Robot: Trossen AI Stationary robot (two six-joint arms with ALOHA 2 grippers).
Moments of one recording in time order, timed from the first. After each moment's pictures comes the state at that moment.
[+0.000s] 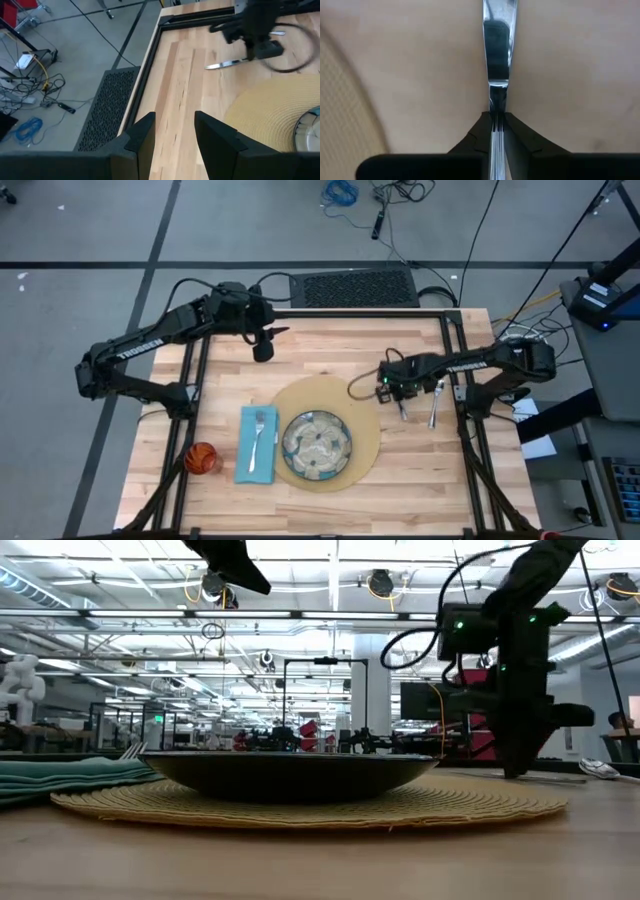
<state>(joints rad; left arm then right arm) 0.45 1.19 1.23 -0.57 0.08 0.38 -0.20 1.45 0.69 -0.68 0.00 1.11</state>
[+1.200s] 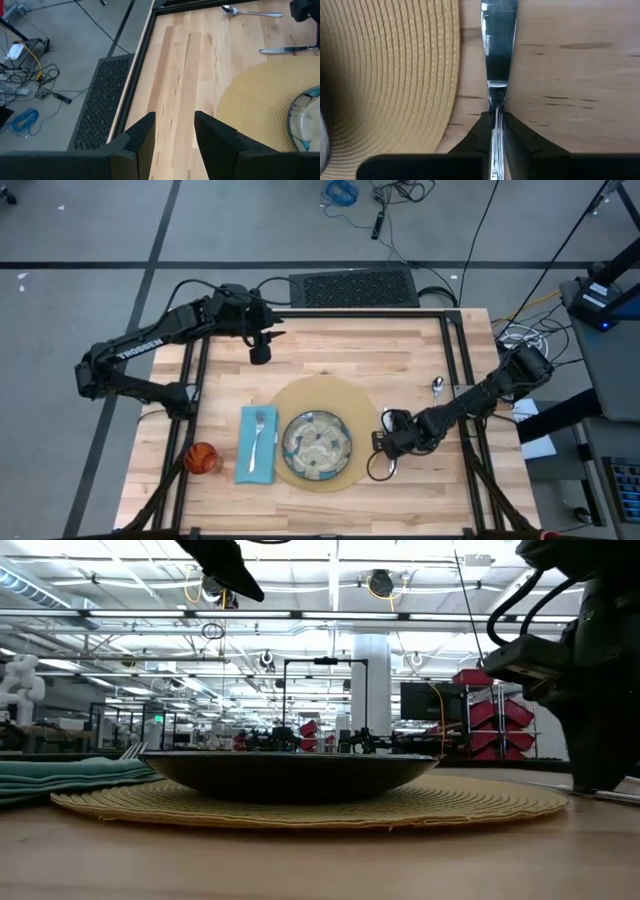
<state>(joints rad) 0.45 1.19 1.23 -0.64 0.08 0.40 0.47 1.54 0.73 -0.49 0.07 1.98</state>
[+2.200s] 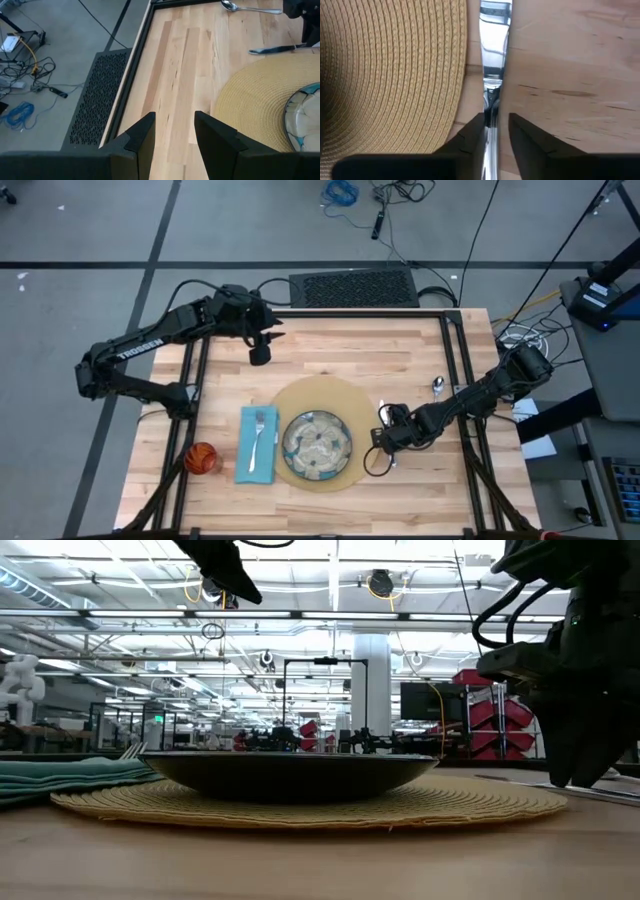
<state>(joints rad) 0.45 1.19 1.23 -0.66 0.08 0.38 0.42 1.53 0.75 -0.56 0.13 1.83</state>
